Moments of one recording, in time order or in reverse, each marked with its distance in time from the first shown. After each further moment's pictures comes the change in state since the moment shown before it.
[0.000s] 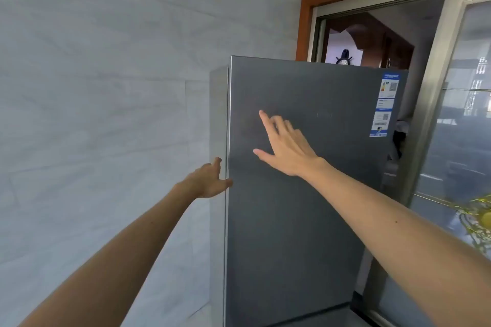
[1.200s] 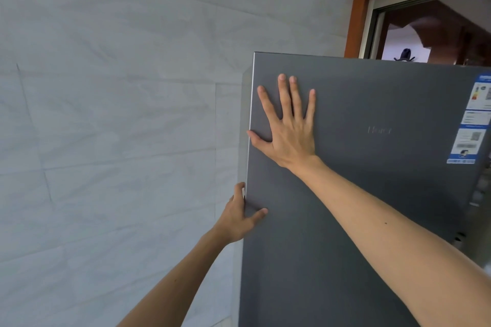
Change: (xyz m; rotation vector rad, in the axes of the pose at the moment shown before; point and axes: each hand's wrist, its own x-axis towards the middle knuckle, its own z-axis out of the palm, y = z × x) left_hand 0.057 -0.023 0.094 -0.553 0.206 0.033; right_hand 0.110 0.003 0.068 -0.056 0.599 -0.029
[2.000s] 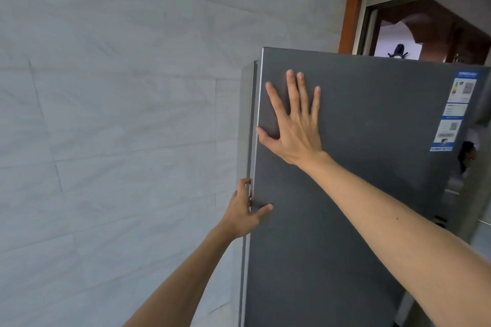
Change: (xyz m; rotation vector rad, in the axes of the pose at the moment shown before) left_hand -0.039 0.012 0.005 -0.007 0.006 -0.024; right_hand -0.012 -0.003 -0.048 0.093 -0.080 0.024
